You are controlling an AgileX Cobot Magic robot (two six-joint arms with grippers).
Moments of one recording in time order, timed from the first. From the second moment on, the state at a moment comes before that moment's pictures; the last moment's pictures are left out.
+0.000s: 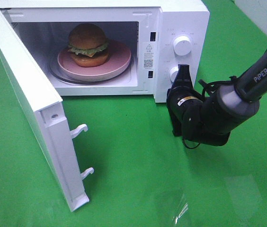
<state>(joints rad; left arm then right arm) 0.00 0.00 -0.50 -0.09 1.04 0.05 0.56 2.21 -0.93 0.61 -0.94 1.37</state>
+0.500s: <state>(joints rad) 0.00 0.00 -0.50 -0.09 1.04 0.05 0.56 2.13 -0.84 0.53 -0.91 1.41</state>
